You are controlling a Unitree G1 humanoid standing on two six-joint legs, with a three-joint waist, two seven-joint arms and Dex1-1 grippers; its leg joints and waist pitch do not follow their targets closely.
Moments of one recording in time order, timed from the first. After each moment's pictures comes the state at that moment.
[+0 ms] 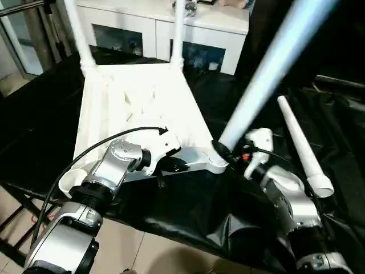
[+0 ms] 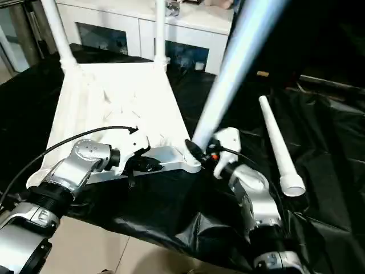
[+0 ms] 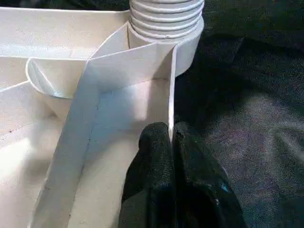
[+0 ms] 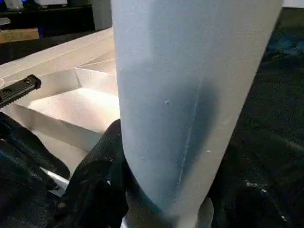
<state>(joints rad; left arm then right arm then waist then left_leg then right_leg) -0.68 0.30 -0.29 0.68 0.08 0.15 -1.07 -0.39 -0.20 0.03 0.47 0.22 0.04 0.67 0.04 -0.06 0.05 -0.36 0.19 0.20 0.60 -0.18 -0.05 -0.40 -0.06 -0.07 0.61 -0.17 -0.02</state>
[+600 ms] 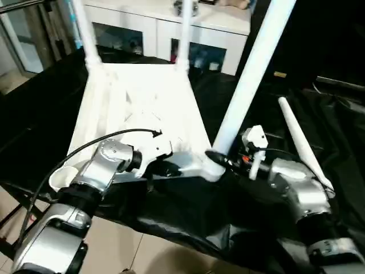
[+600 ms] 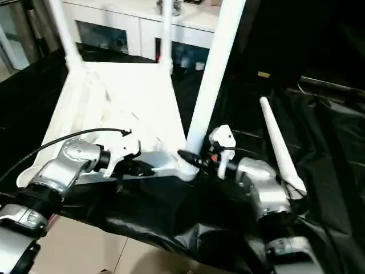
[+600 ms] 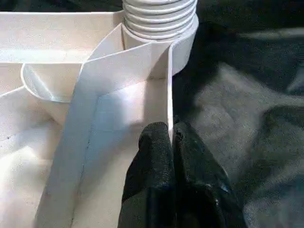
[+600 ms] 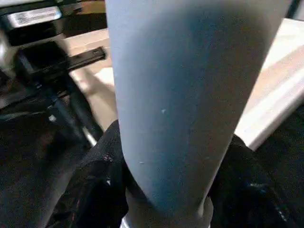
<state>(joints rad) -0.65 0.37 -0.31 0.65 0.06 0.04 -1.24 -0.45 -0.31 0.09 0.54 0.24 0.05 1.05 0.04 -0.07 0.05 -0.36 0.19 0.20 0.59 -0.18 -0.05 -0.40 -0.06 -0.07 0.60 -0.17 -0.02</state>
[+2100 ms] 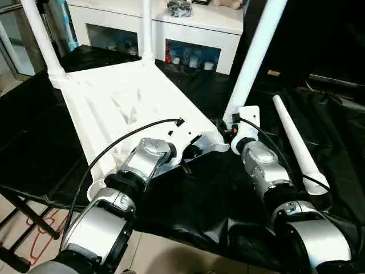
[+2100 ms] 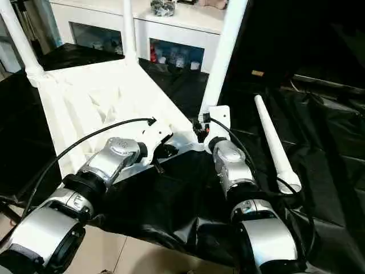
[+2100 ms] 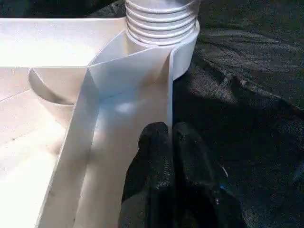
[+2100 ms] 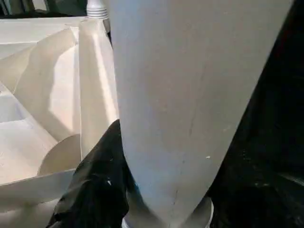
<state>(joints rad) -0.83 0.08 -0.25 0.92 0.11 0.22 -0.68 -0.76 -0.08 -0.06 1.04 0.12 -0.10 0.23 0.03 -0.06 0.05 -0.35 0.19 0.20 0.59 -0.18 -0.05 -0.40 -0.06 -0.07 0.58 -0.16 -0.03</state>
